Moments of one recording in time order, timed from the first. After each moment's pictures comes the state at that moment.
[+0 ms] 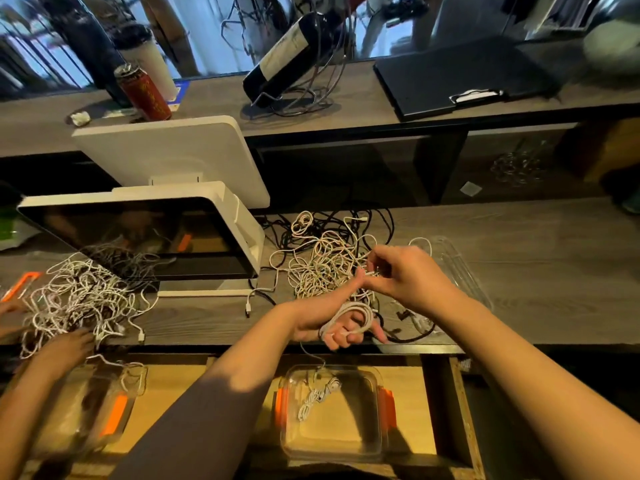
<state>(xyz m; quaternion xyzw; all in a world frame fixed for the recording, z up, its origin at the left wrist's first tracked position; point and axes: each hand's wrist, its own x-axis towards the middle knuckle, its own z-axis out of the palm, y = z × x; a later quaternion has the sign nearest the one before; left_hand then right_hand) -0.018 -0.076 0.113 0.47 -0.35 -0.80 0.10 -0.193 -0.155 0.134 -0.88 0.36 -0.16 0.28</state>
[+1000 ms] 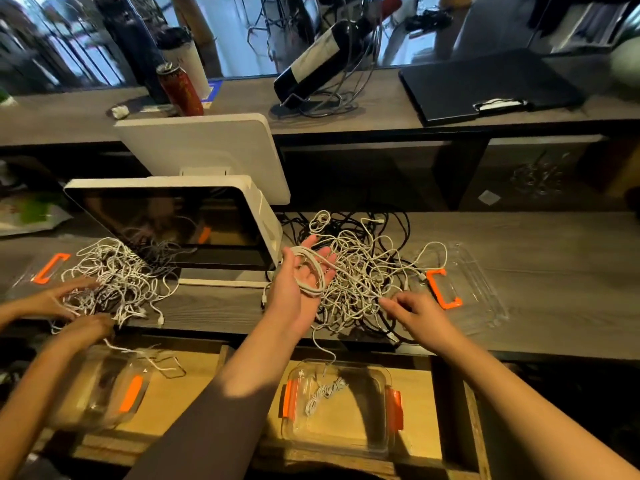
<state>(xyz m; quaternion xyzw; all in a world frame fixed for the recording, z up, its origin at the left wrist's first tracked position) 0.002 -0.044 0.128 0.45 -0.03 -0.55 0.70 -0.208 -0.112 0.058 -0.75 0.43 -0.15 0.48</state>
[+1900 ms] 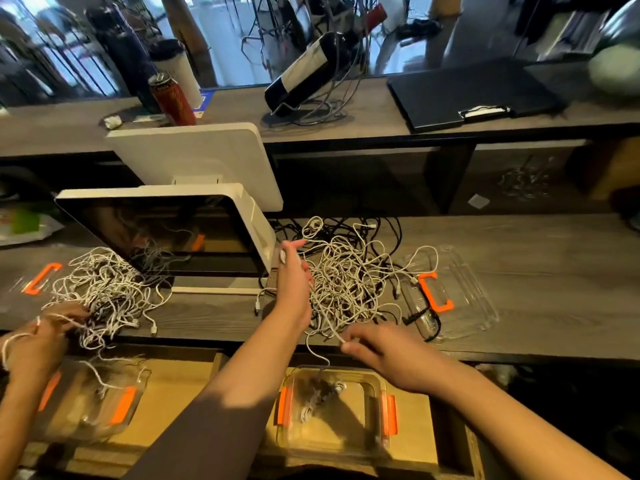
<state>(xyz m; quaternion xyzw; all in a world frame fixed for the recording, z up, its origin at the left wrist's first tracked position) -0.009 -0.069 0.122 0.66 -0.14 -0.40 0.62 -0.195 -0.062 0.122 -0.88 0.27 0.01 0.39</state>
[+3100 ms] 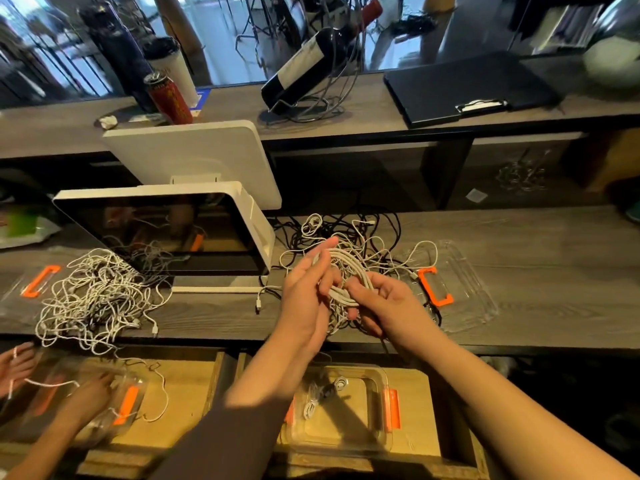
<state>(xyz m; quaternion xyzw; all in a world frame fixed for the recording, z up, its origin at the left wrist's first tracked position) -0.046 -0.025 0.169 0.49 -0.17 -0.52 0.67 -0.176 -0.069 0.147 -0.53 0.30 -0.25 0.75</state>
